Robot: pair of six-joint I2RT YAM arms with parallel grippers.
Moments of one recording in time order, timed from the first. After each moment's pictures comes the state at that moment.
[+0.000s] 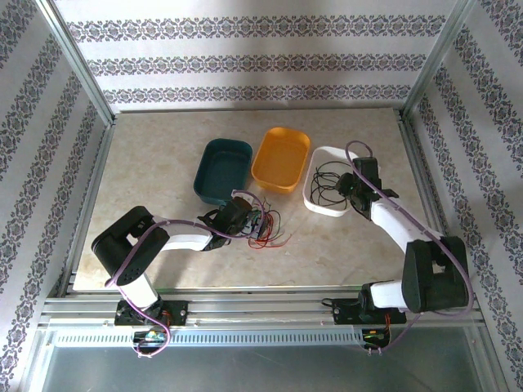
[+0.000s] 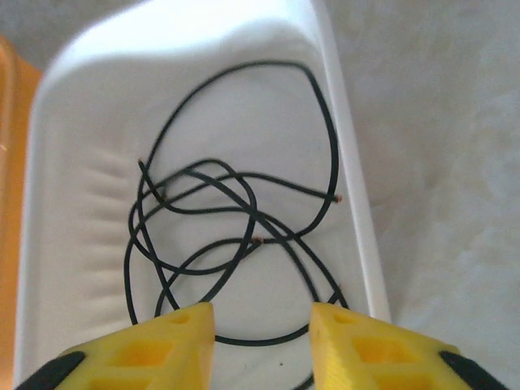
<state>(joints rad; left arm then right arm) -0.76 1.69 0.70 0.17 -0.21 -0.37 0.09 1.34 0.75 -0.22 0.07 0.63</state>
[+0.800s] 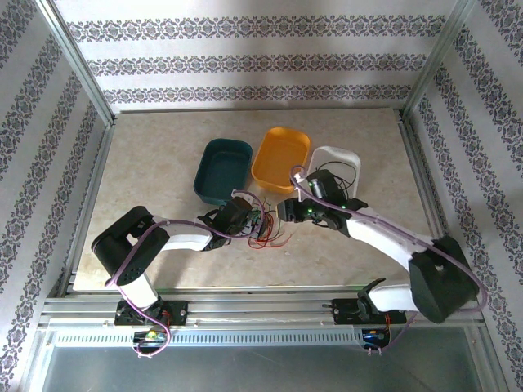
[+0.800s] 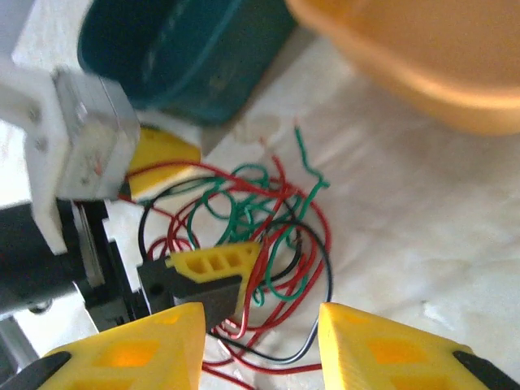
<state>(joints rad) -0.76 1.69 0.70 0.17 -0.21 -0.37 0.52 1.35 0.73 -0.20 -0.40 0.37</state>
